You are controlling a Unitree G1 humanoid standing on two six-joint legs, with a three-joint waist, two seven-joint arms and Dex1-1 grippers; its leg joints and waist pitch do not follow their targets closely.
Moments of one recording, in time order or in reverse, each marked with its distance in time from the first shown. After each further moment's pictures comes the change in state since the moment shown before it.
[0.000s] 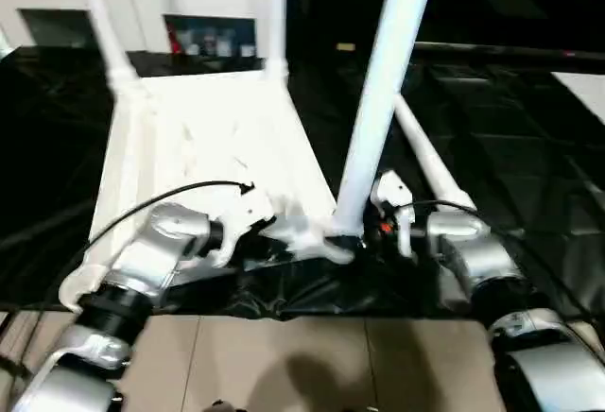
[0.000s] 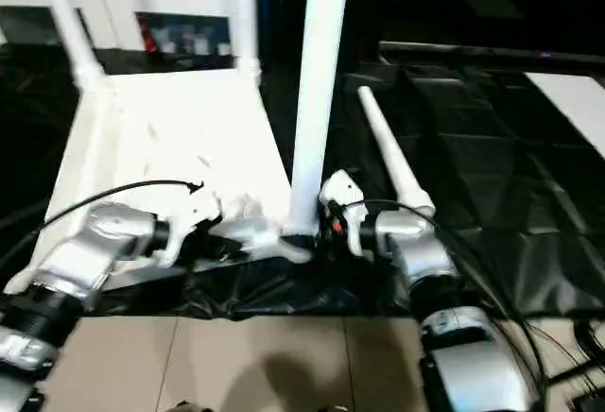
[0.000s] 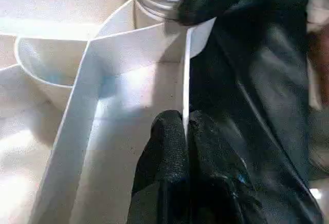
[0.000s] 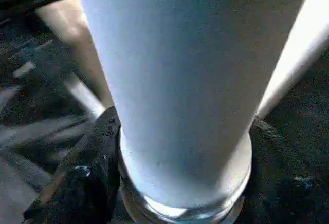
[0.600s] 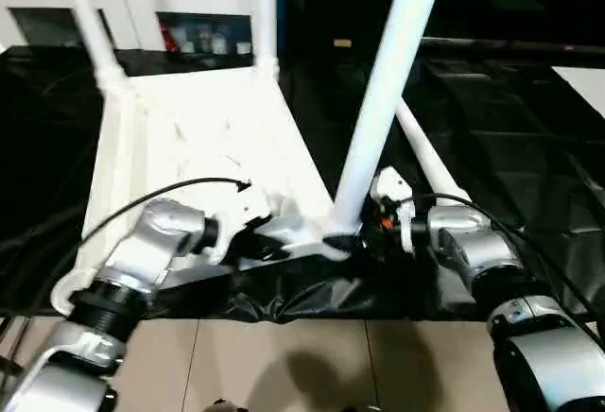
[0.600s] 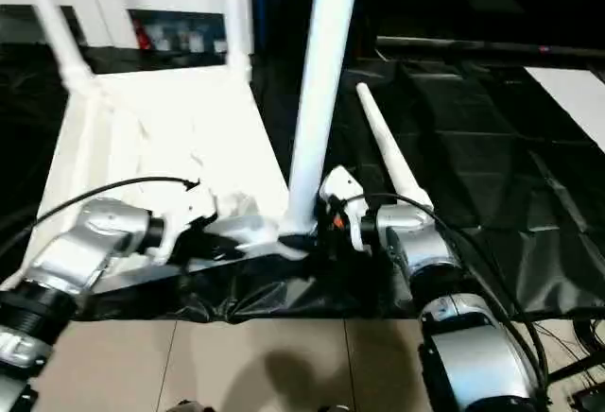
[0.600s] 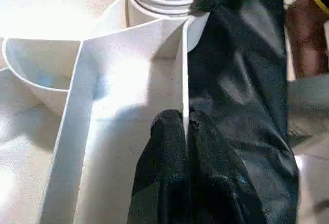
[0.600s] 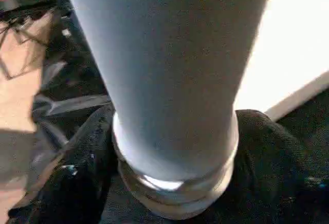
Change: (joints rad) left arm 0.006 0.123 -0.047 -0.040 -0.032 -0.034 -0.213; right arm -0.049 -0.095 0.092 0.027 -0.010 -0.048 0.342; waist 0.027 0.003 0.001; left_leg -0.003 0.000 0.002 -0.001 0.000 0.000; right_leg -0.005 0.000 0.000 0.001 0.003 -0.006
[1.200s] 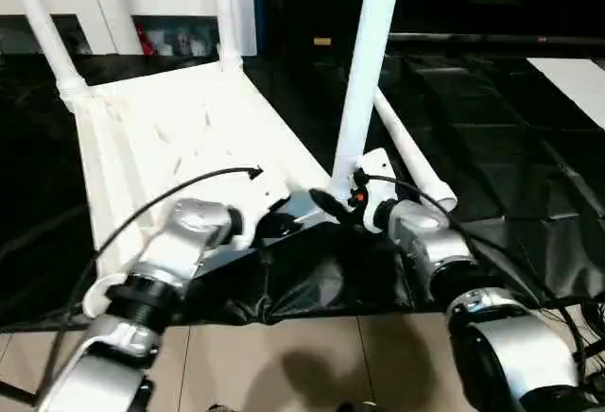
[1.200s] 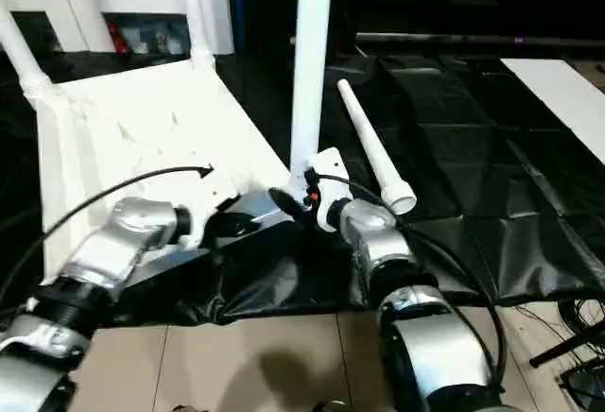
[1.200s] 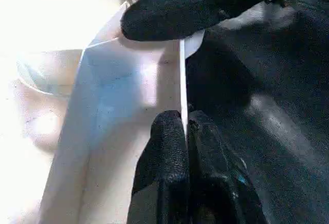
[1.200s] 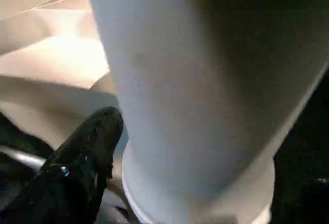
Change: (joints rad) left arm -0.030 -0.146 0.055 0.055 0.043 0.026 0.285; right arm -0.076 0.156 -0.124 0.148 -0.008 -0.014 -0.546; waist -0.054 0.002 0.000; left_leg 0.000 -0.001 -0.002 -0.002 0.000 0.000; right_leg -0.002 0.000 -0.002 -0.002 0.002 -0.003
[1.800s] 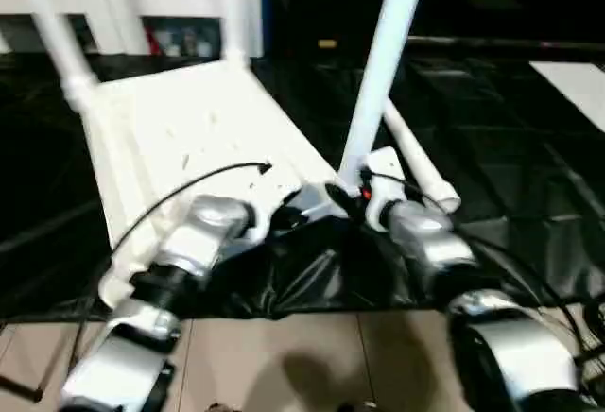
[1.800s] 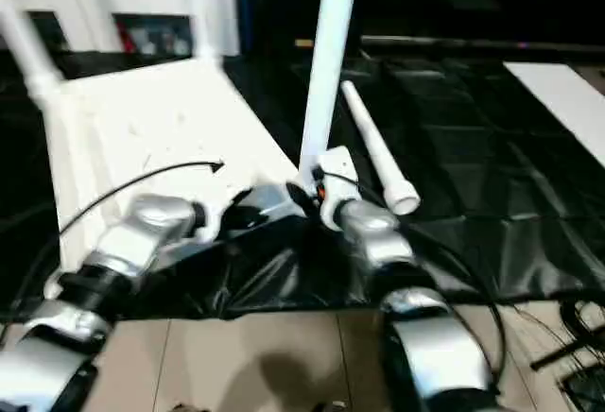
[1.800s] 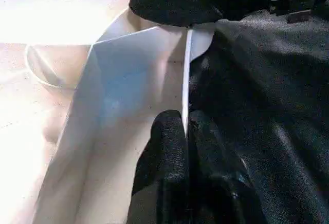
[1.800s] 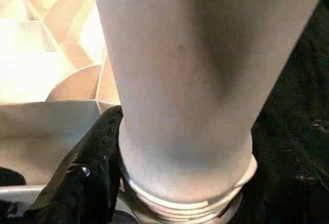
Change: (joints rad) left arm -0.092 -0.123 0.013 0.159 0.038 0.012 0.210; right arm -0.010 0.082 -0.063 0.035 0.000 0.000 -0.356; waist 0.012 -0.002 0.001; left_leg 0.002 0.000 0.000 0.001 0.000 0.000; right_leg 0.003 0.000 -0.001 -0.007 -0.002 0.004
